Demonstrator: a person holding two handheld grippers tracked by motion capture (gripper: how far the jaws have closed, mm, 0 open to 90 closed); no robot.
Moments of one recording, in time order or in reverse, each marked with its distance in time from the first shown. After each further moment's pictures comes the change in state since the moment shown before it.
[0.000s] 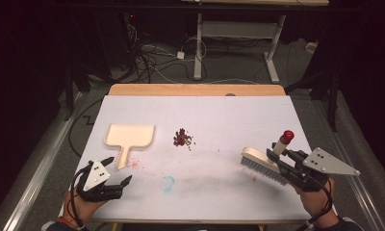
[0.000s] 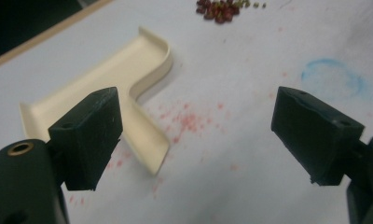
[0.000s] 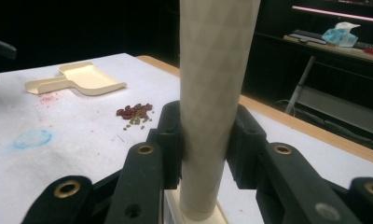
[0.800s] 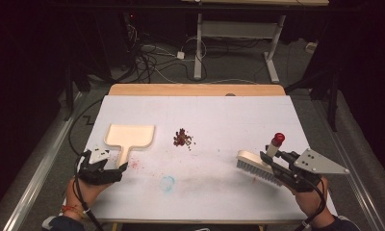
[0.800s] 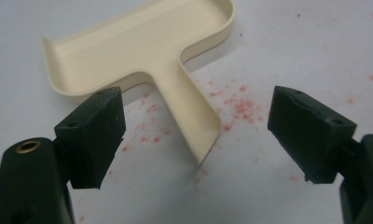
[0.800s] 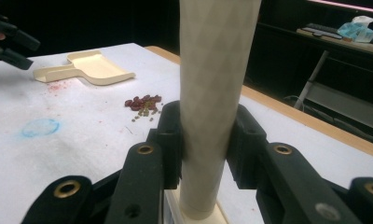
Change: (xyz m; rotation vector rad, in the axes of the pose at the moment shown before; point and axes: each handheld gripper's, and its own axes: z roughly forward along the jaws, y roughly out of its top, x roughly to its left) left arm 0.033 0.018 0.032 0.174 0.051 -0.236; right arm 0.009 -0.003 0.010 0.036 0.029 -0.026
